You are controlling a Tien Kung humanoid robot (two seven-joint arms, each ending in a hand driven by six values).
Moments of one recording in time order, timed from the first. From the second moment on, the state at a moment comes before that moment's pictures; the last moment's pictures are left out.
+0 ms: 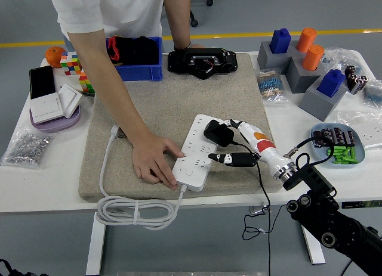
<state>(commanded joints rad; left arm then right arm) -0.19 0.03 -1.39 -0.18 1.82 -0.17 0.32 0.40 -0.07 0.83 0.94 -1.69 -0.30 0.39</state>
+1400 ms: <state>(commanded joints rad) -0.19 0.04 -1.39 -0.18 1.83 -0.18 0.32 0.49 -0.07 0.72 0.91 -1.67 -0.29 0.38</state>
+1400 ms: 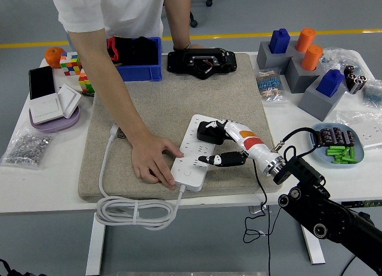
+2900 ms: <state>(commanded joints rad) -0.20 0.05 -1.37 -0.18 1.78 -0.15 0.31 0.04 -0.20 1.42 1.43 -1.67 -0.22 0.27</state>
